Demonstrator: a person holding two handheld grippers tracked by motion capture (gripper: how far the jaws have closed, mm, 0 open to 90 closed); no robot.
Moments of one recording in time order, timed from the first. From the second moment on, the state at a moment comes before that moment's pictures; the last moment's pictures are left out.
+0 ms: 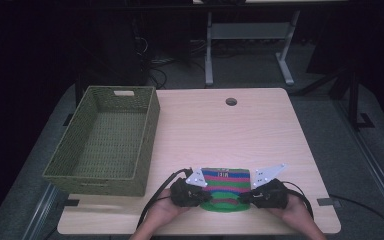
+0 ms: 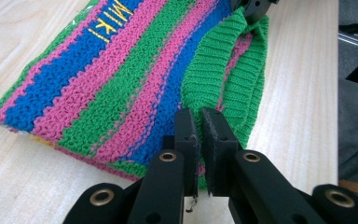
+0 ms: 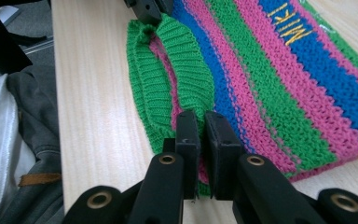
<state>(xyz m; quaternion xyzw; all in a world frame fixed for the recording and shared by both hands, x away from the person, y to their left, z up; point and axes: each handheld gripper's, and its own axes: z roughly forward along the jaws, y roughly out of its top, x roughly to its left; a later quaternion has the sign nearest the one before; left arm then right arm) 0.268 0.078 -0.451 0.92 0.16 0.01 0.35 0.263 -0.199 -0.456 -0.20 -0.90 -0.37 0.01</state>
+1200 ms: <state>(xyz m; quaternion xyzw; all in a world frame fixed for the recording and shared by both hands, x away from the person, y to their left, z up) 0.256 0.085 -0.432 0.92 0.15 0.00 0.37 0.250 -0.204 -0.438 -0.19 -0.89 -0.41 0.01</state>
